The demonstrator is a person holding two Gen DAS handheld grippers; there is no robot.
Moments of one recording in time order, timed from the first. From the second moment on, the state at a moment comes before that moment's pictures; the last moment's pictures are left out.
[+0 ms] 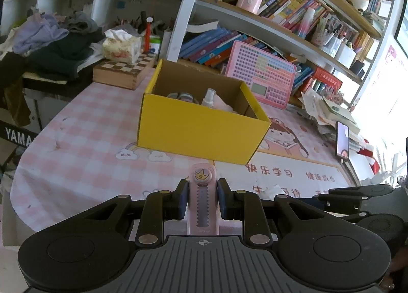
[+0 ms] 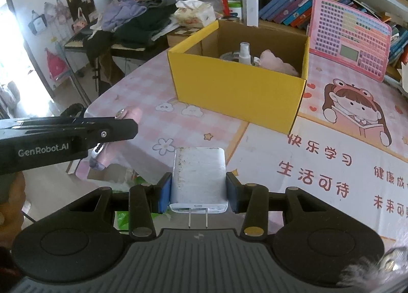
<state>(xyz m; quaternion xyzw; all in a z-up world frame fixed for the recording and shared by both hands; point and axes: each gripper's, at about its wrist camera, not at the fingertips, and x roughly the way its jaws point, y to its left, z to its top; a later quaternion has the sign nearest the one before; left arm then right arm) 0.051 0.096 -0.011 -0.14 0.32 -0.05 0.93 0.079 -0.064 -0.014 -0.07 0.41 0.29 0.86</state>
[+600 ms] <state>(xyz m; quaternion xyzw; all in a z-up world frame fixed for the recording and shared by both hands) 0.142 0.097 0.021 -0.11 0.27 -0.05 0.95 0.185 -0.069 0.024 -0.05 0.35 0.28 0.89</state>
